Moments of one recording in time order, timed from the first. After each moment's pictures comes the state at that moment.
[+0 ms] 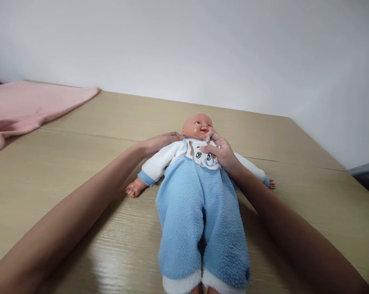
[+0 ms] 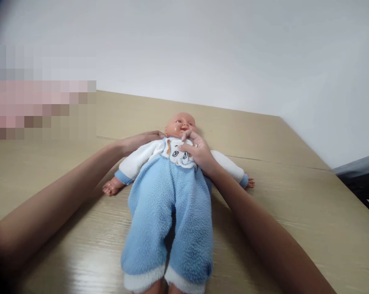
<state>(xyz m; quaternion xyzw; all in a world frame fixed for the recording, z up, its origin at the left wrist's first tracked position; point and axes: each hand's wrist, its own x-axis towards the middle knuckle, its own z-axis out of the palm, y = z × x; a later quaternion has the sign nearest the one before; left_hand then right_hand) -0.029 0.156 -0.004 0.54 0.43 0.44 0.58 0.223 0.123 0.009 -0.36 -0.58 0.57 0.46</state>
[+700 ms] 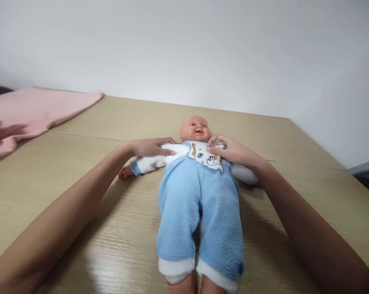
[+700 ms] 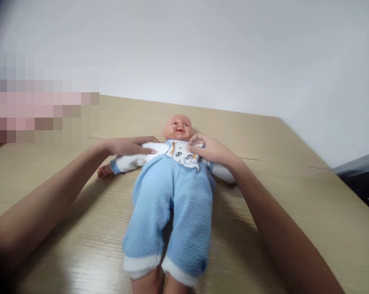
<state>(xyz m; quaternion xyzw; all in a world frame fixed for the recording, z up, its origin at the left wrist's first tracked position) -0.071 0.146 0.021 0.72 0.43 0.22 0.49 0.282 0.140 0.037 -0.46 -0.77 0.36 0.26</state>
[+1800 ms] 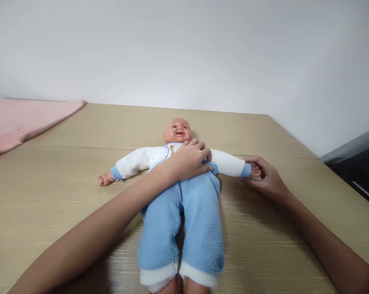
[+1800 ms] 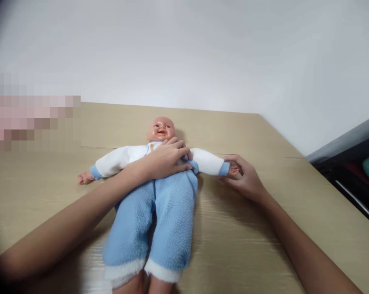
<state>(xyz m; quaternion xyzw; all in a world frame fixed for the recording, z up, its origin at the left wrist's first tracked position) 0.097 0.098 0.043 0.94 0.33 0.12 0.04 0.429 0.041 -0.019 -0.52 -0.71 0.23 0.41</state>
